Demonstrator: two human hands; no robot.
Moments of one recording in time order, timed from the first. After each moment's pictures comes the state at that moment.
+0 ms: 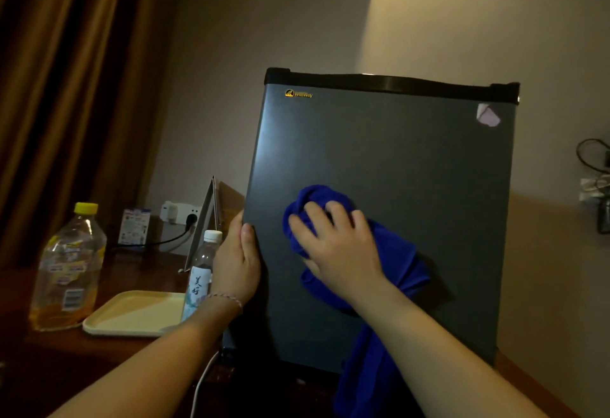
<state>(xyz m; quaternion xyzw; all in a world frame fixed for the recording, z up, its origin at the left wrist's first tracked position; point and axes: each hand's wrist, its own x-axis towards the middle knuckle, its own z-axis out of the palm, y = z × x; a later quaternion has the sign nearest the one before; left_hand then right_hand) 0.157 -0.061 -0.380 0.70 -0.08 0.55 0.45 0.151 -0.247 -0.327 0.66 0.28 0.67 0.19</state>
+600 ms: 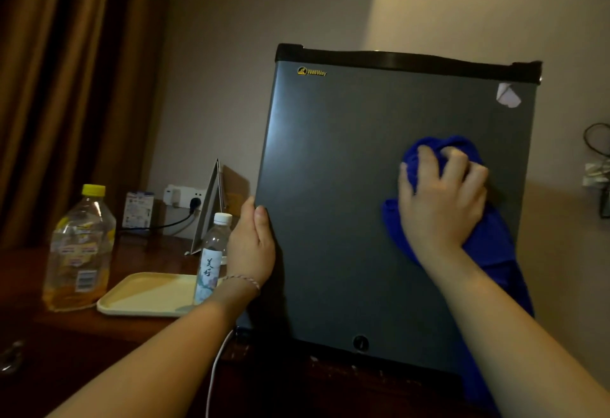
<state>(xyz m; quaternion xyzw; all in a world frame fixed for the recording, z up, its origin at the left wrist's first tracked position) 0.147 -0.065 -0.379 0.70 -0.08 0.53 0.47 0.146 -0.309 -0.289 0.67 -0.01 0.74 -0.04</state>
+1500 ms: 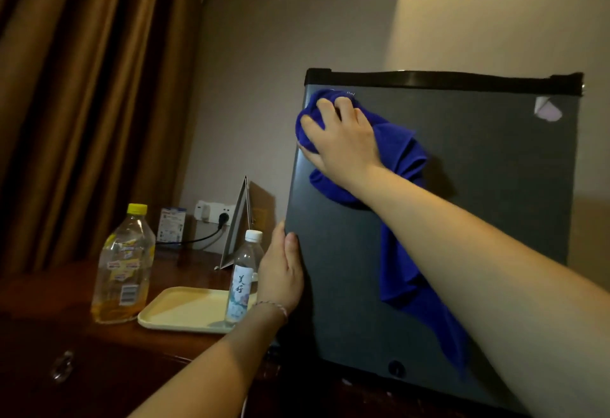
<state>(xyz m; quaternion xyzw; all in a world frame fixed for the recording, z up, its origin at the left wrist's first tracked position) 0.142 -0.062 -0.387 0.71 -0.09 0.51 0.48 0.145 -0.163 -0.189 0.69 0.24 0.66 0.17</state>
